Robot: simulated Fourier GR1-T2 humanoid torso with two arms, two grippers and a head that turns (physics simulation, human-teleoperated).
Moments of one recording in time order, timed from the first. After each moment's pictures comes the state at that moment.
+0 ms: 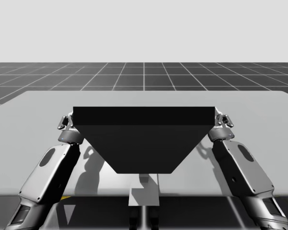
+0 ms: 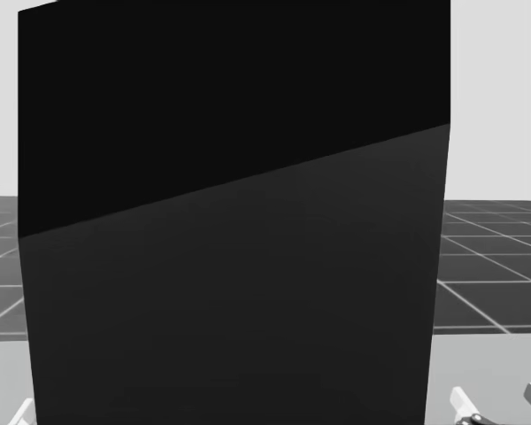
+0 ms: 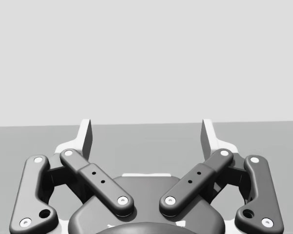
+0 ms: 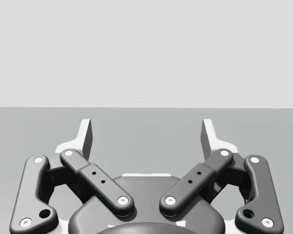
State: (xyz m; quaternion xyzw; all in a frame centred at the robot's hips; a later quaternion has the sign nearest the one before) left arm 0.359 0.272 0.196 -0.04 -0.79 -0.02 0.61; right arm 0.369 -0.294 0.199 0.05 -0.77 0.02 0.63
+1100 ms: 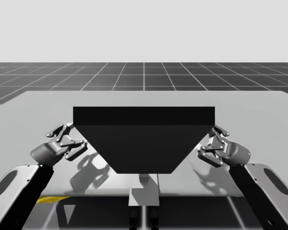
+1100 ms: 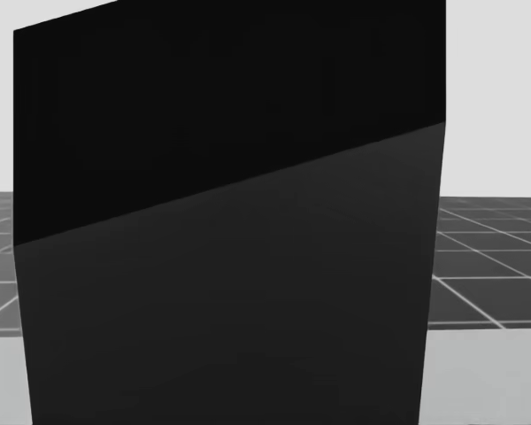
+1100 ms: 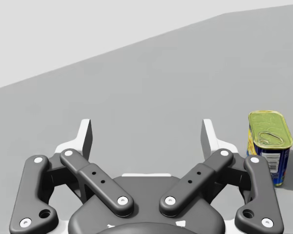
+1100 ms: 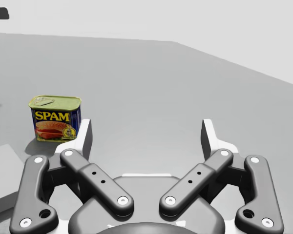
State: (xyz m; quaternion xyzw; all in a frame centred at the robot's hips) left arm 0.296 0.318 0.207 -0.18 -0.70 -0.24 0.65; right arm 0.300 -0.302 0.206 0.30 -0.67 0.30 0.60
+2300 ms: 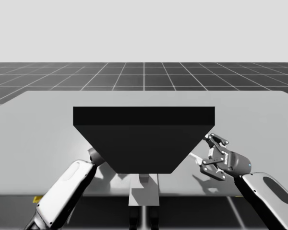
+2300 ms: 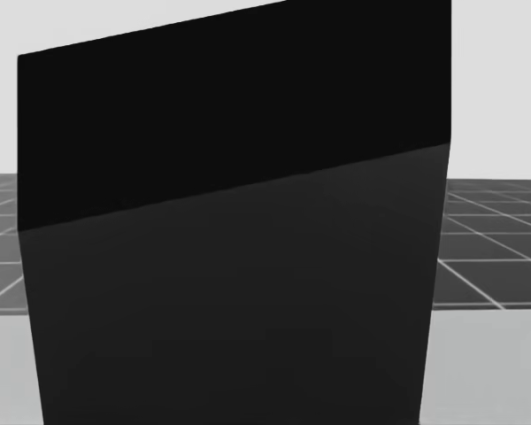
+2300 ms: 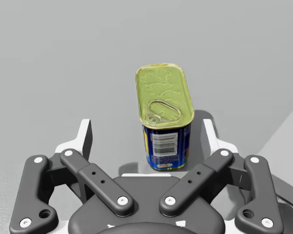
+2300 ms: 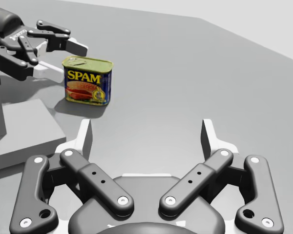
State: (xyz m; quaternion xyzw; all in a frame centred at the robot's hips) left arm 0.320 0.198 0.145 -0.24 -0.58 -0.33 0.71; right arm 0.279 -0.309 0.182 0.31 -0.65 0.36 0.60
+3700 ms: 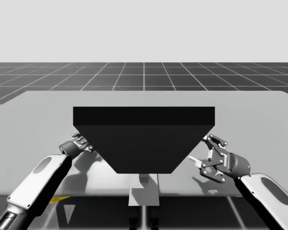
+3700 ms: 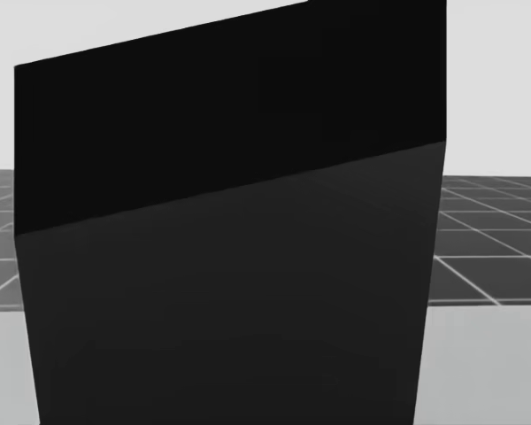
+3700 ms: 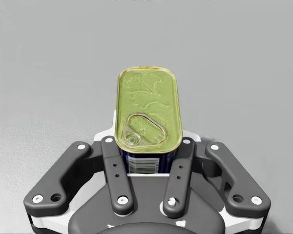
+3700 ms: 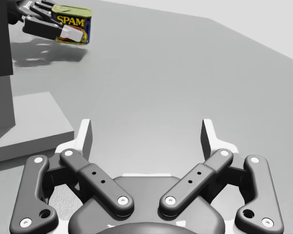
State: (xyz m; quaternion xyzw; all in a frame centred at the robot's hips) left arm 0.338 0.309 0.149 -0.13 -0.58 -0.21 0.78; right arm 0.277 -0.308 0.178 0.31 -0.65 0.38 0.58
